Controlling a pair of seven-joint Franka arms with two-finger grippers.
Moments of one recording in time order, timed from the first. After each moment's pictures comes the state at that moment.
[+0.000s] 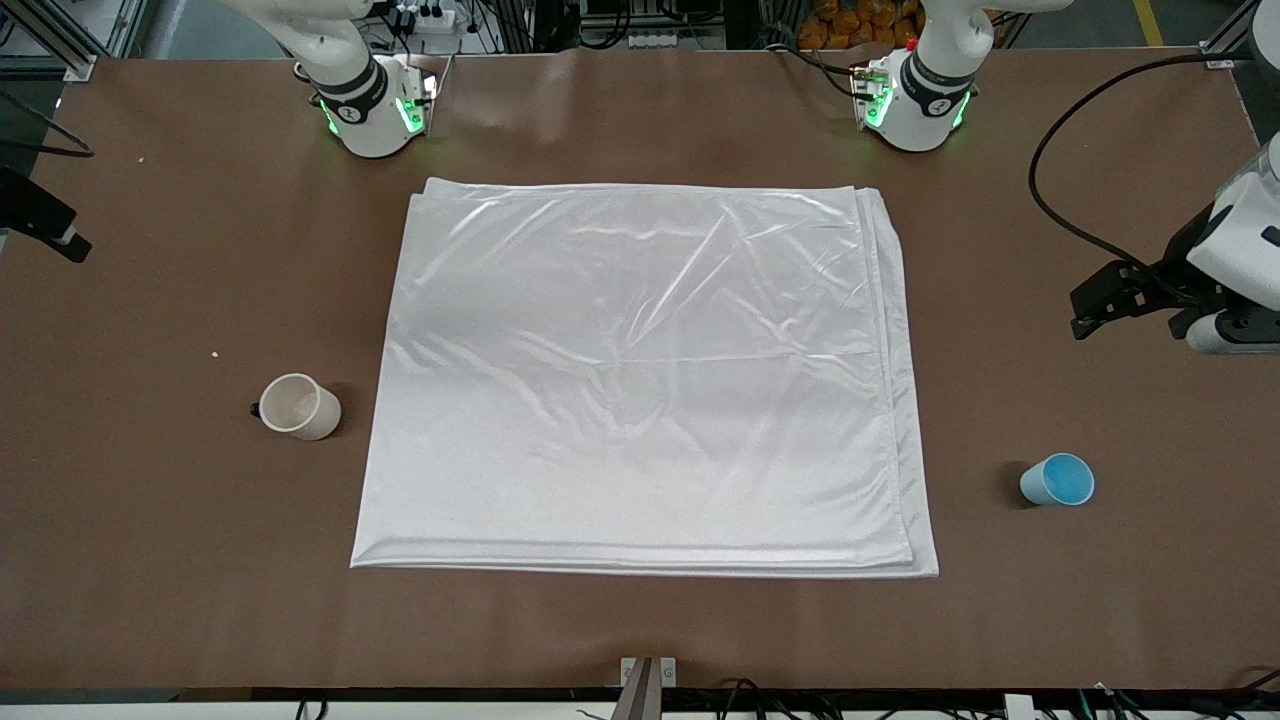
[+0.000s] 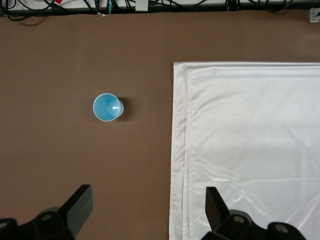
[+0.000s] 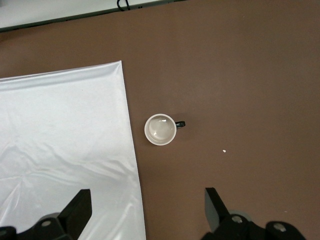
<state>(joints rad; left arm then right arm) -0.16 0.15 0.06 -1.40 0.03 1.67 -0.10 -0.13 -0.01 0.06 -1.45 0.02 1.54 0.09</state>
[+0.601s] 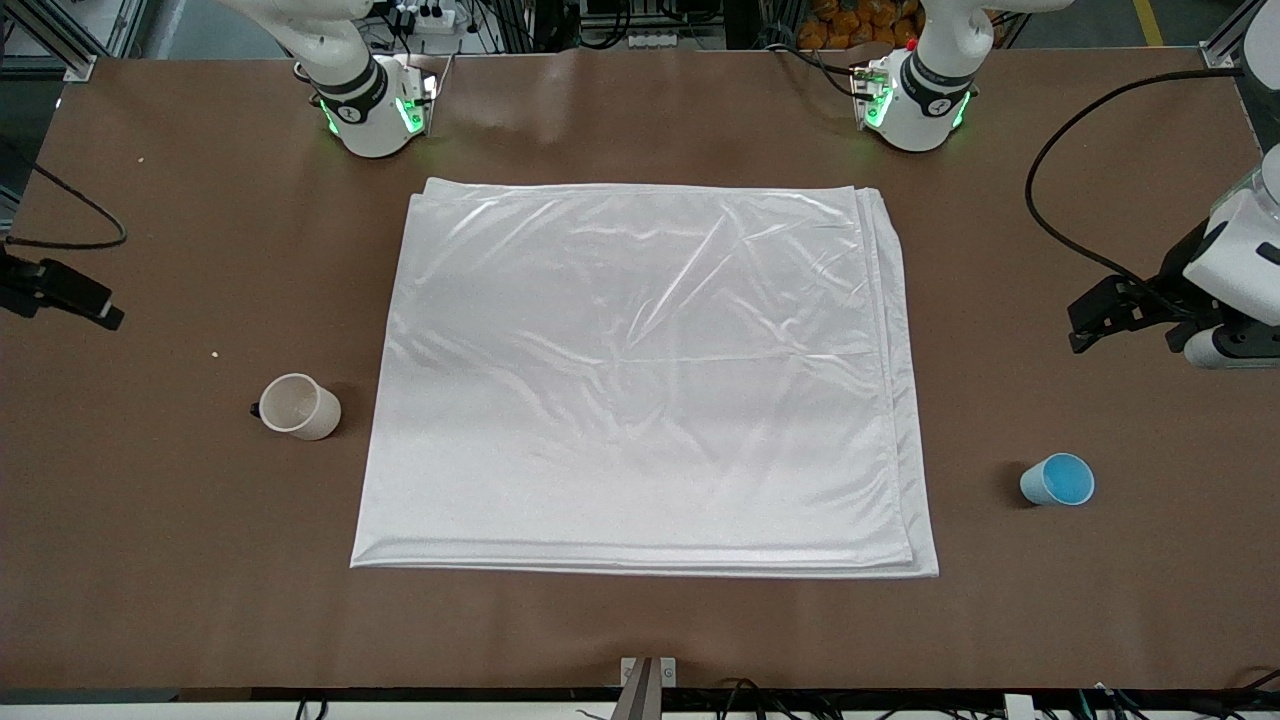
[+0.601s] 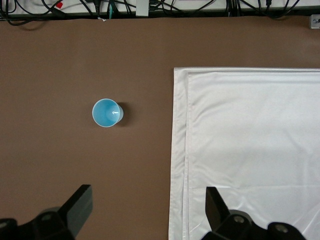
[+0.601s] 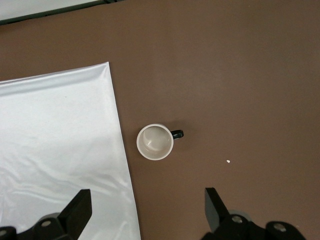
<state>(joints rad) -0.16 0.17 0.06 -1.40 0.03 1.70 -0.10 -0.13 0.10 0.04 -1.52 0.01 1.68 0.09</state>
